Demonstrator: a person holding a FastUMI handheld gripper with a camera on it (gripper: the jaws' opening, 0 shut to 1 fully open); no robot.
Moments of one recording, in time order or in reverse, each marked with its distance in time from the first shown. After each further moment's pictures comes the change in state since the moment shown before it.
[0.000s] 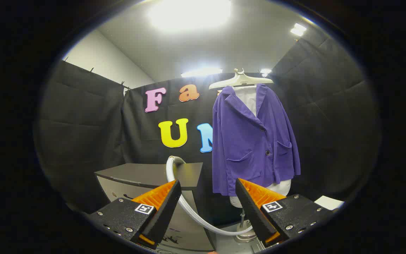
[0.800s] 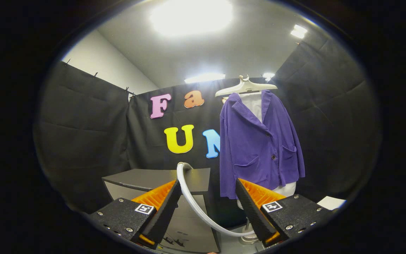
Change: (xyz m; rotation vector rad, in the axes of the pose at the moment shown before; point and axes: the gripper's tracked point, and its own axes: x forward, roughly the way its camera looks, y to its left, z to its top) arm -0.013 0.032 0.017 0.010 -0.049 0.031
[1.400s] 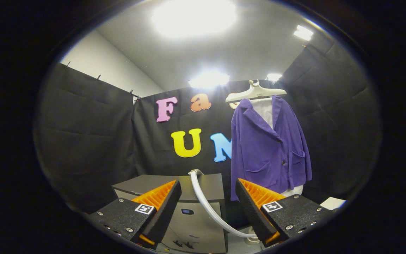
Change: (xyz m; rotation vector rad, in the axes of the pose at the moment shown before) arm 0.006 0.053 0.049 0.000 -0.017 0.029
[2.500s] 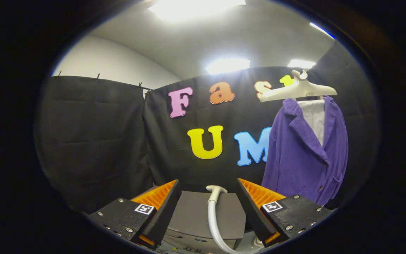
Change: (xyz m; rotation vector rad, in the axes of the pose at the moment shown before) arm 0.219 0.036 0.086 0.026 0.193 0.198
